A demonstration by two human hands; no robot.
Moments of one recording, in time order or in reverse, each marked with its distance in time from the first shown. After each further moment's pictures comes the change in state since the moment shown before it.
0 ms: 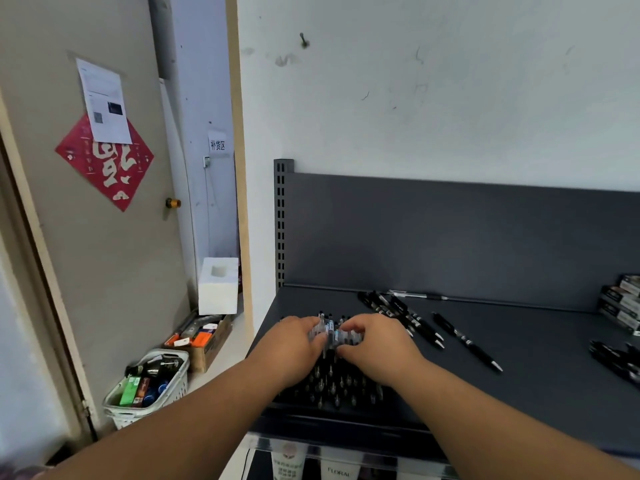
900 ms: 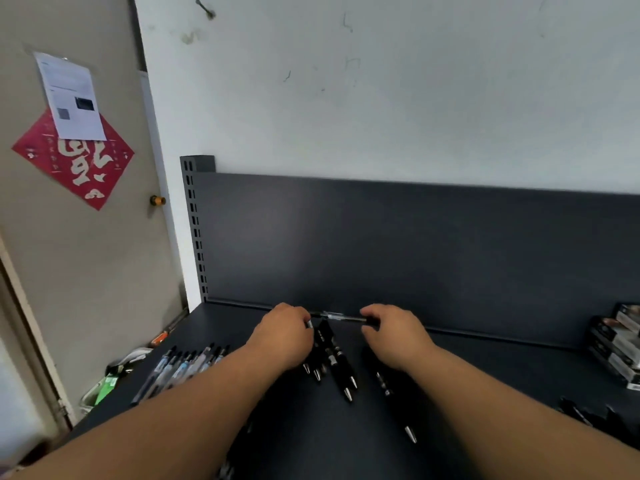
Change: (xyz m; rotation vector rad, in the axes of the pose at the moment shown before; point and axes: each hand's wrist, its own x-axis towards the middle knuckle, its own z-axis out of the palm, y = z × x) left_hand 0.129 0.123 0.070 0.086 0.024 -0.173; right_hand 0.111 0.175 -0.091 -0.078 -0.028 0.001
